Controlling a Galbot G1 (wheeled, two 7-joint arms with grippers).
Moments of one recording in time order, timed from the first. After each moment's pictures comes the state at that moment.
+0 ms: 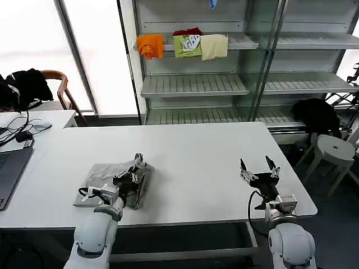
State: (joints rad) left arm 1.12 -1.45 -0.48 -1.96 0.10 0.56 0.16; right arm -1.22 1.50 0.65 2.05 0.00 -0.32 -0.16
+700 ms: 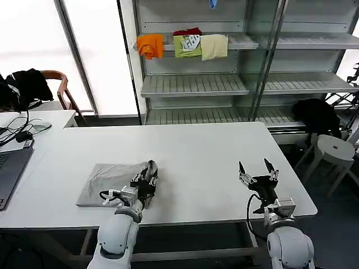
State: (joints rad) left arm 1.14 -1.55 -0.40 -1.96 0.10 0.58 0.09; right arm -1.25 1.50 0.65 2.06 -0.01 -0.30 -0.16
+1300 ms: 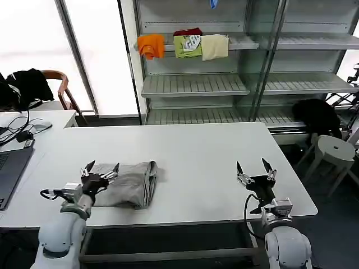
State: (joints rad) left arm 1.14 -1.31 -0.70 -1.92 -0.14 0.54 0.15; right arm -1.24 1.51 0.63 2.05 -0.04 -0.31 -0.16
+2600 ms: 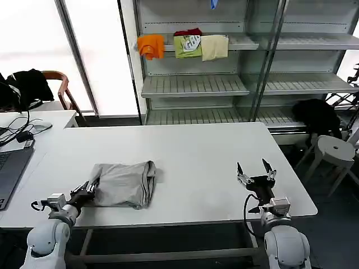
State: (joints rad) left arm 1.13 -1.27 -0.79 -1.67 -0.30 0.53 0.25; right arm -1.23 1.50 0.64 2.03 -0.05 -0.30 -0.15
